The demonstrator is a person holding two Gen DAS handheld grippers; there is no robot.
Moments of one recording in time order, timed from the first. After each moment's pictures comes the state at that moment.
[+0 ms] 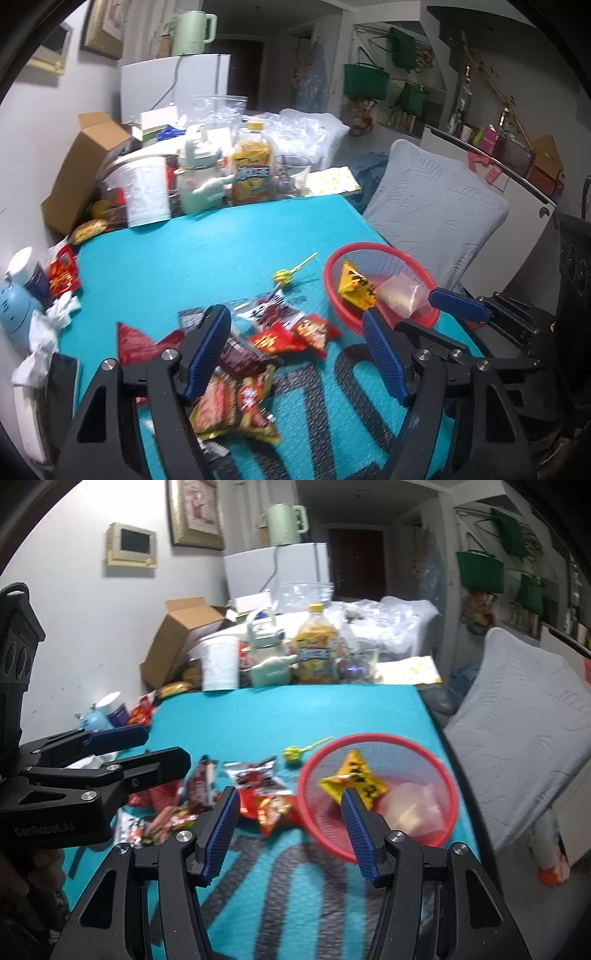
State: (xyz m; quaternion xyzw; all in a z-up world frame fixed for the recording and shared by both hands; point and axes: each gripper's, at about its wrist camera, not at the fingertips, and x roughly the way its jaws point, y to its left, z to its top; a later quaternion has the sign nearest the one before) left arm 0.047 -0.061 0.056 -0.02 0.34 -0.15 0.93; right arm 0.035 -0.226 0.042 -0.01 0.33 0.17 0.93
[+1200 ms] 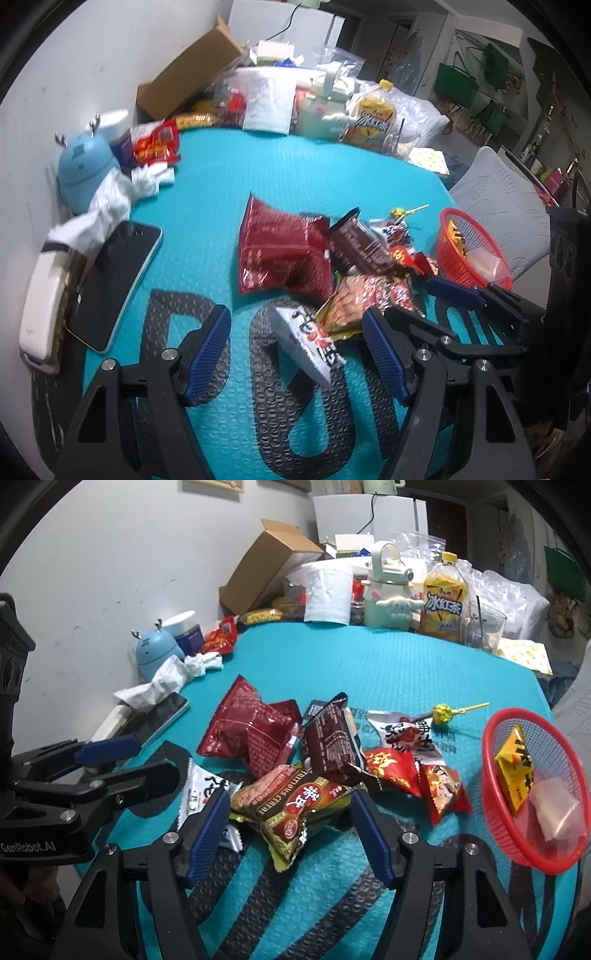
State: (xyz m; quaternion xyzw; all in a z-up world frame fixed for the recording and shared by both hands) left arm 0.007 0.057 -0.021 -0.12 0.43 -0.03 0.90; right arm 0.046 -0.100 -0.023 -0.07 0.41 0.29 0.86
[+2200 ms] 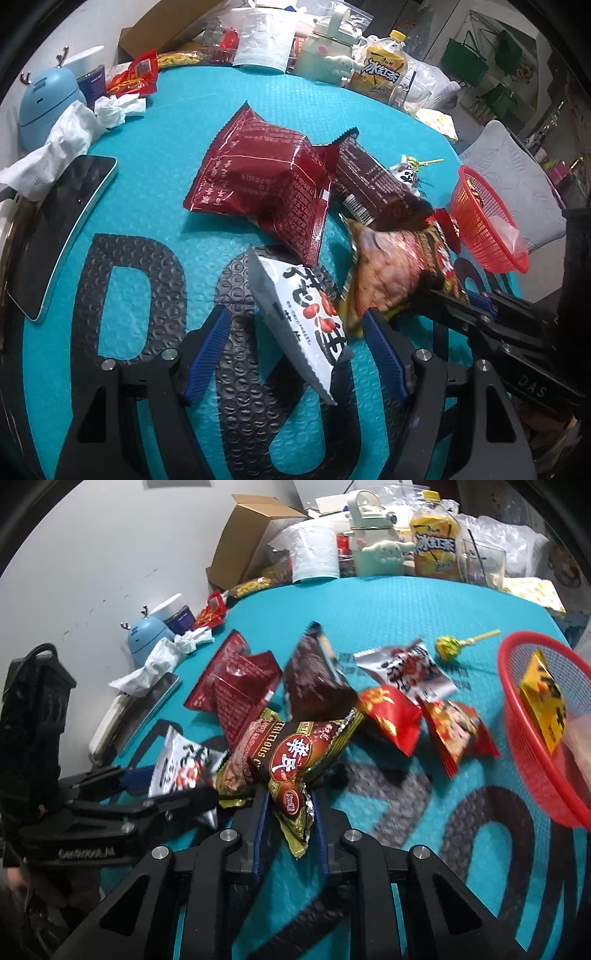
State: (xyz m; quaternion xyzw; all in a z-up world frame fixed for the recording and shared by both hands) left arm 0.028 0.041 -0.079 -0.14 0.49 -0.05 0.86; right arm 0.054 -0.126 -0.060 0.00 0.46 0.31 0.83
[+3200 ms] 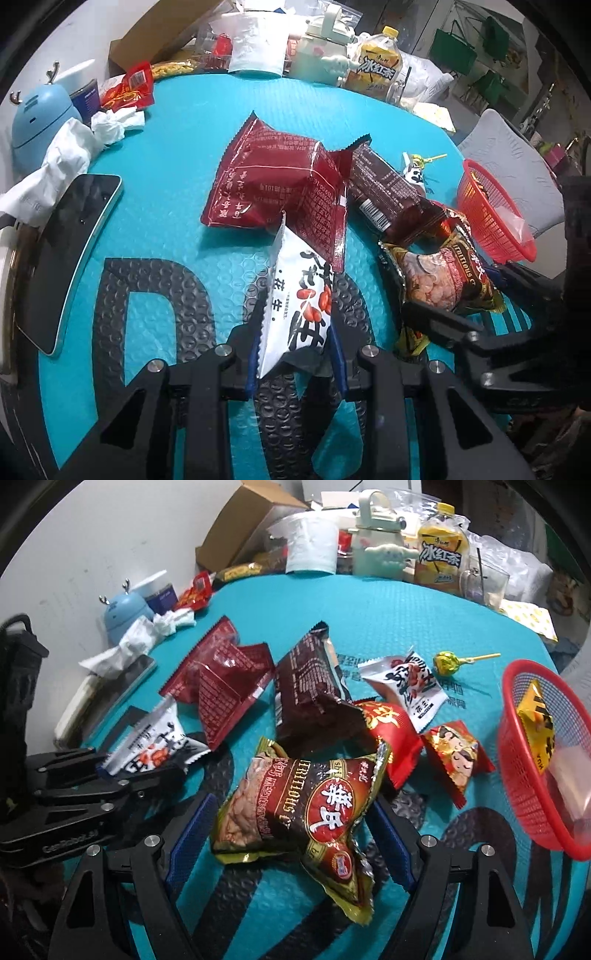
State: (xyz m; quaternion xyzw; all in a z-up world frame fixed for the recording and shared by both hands) left arm 0.036 0.056 -0.081 -0.11 0.48 -0.07 0.87; right arm 0.063 -0.098 -0.067 -0.08 0.47 0.26 0.84
